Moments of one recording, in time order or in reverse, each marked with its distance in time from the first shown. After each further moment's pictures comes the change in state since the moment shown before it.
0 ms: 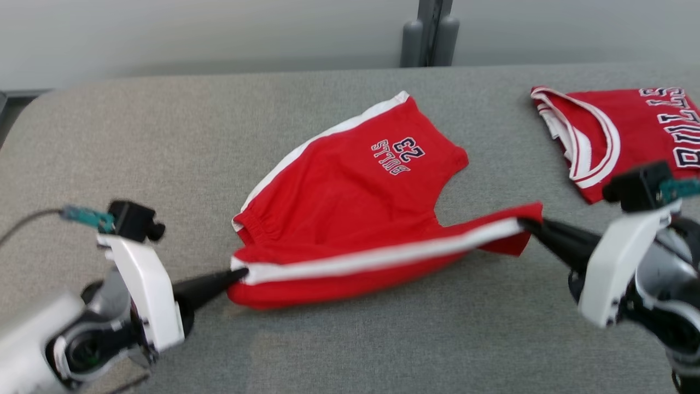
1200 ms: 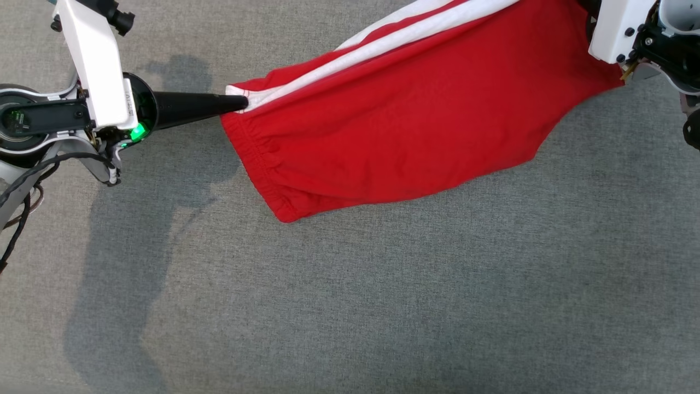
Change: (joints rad) left arm -0.496 -0.209 0.156 0.422 -0.351 -0.025 0.596; right arm -0.916 0.072 0.243 0.765 0.022 0.000 -0.068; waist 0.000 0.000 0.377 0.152
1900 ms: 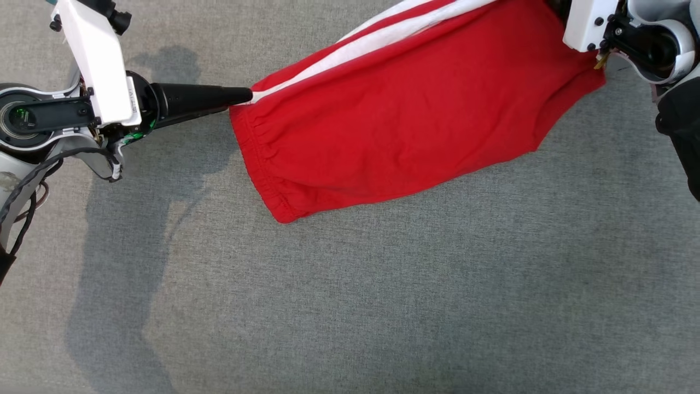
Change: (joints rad) left arm -0.016 -0.038 0.001 0.094 0.047 -0.021 -0.009; right arm -0.116 0.072 0.104 0.237 0.002 0.000 -0.128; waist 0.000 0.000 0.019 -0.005
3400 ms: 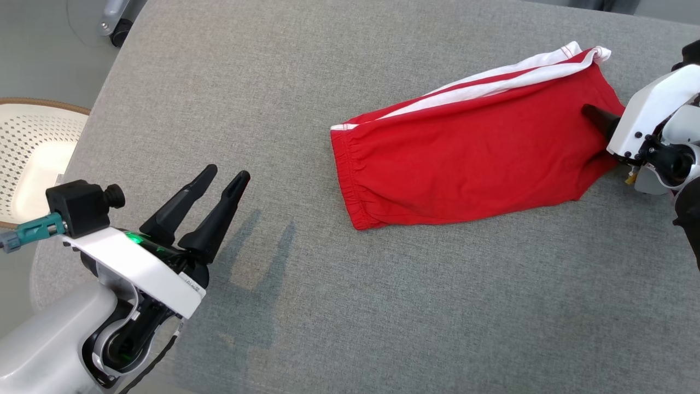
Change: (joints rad) left arm 0.588 0.119 0.042 -0.517 0.563 0.093 -1.127; right arm 0.157 -0.017 -0.038 0.446 0.177 0.000 -0.146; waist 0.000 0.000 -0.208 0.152
